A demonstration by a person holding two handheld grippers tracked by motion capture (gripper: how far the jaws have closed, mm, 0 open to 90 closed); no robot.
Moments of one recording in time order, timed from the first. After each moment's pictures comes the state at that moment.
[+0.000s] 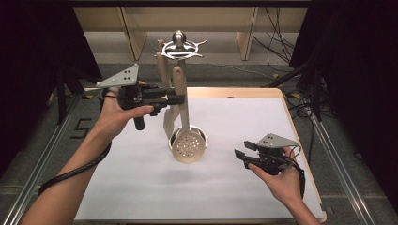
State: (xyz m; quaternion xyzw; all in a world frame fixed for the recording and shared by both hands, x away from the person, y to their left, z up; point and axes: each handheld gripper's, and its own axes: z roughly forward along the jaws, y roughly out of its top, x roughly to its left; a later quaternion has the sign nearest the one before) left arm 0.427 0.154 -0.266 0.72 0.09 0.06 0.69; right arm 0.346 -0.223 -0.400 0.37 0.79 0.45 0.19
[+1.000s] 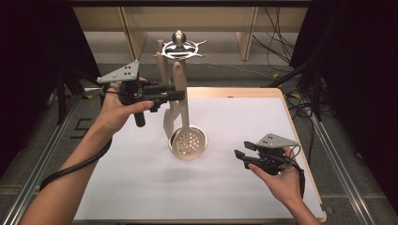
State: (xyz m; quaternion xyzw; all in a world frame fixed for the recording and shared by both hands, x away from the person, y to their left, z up) left arm 0.436 0.155 -0.264 0.72 0.09 0.06 0.69; right arm 0.347 -0.224 -0.402 0.37 0.79 0.45 0.20
